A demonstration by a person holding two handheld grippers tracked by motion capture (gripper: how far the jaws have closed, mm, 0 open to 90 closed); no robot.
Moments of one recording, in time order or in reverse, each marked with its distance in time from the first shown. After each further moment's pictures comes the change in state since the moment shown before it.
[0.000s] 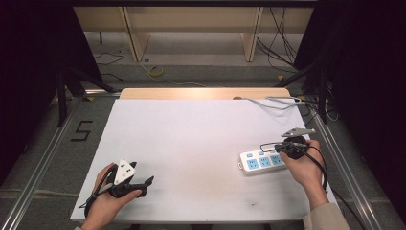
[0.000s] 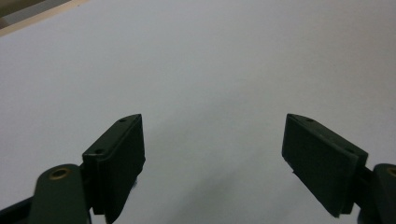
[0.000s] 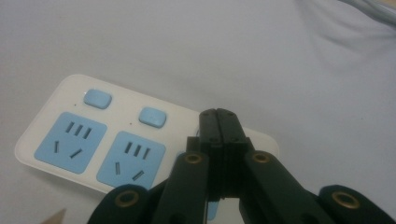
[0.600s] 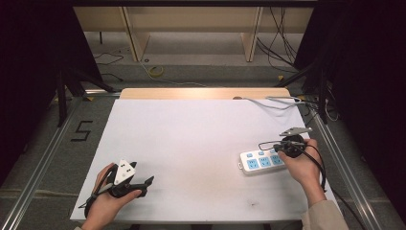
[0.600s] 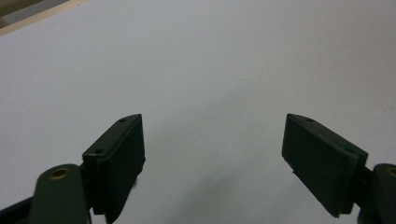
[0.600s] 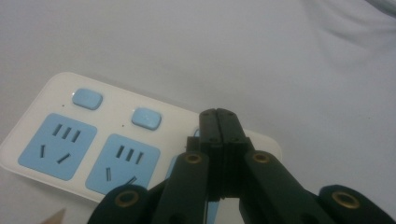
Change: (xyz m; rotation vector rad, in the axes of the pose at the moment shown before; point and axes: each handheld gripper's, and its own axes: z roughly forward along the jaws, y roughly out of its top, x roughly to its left) left arm 0.000 0.000 0.000 0.000 -0.001 0.000; right arm -0.002 0.002 0.009 0.023 0.001 0.007
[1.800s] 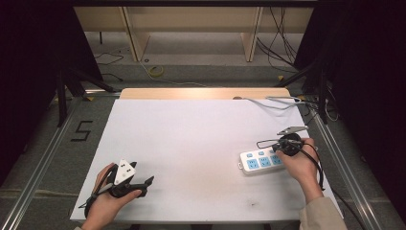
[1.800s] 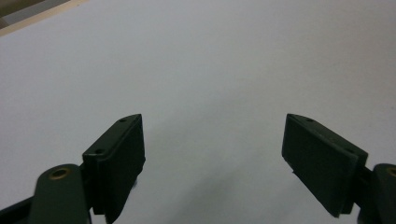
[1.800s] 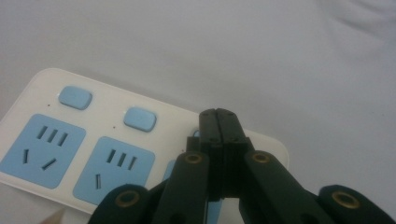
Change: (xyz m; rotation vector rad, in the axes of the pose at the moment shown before) left arm 0.000 0.000 0.000 0.001 0.001 0.001; right arm -0.002 0.003 0.012 0.041 0.008 0.004
